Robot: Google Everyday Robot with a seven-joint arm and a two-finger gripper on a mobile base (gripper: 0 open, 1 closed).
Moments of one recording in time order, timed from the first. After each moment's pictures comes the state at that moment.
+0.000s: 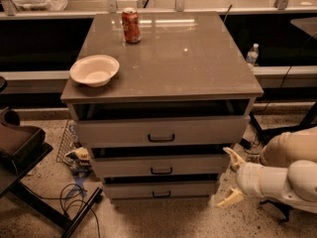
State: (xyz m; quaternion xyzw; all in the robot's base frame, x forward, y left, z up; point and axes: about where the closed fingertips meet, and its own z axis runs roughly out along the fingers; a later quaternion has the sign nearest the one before) arm 0.473 -0.202 0.573 -0.57 0.68 0.14 0.43
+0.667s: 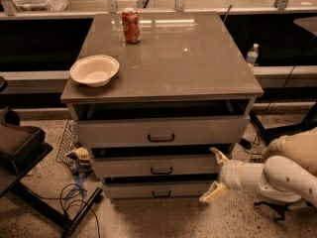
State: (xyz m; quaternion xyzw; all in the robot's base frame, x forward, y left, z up) arm 0.512 -0.175 0.519 -0.56 0.69 0.17 0.43
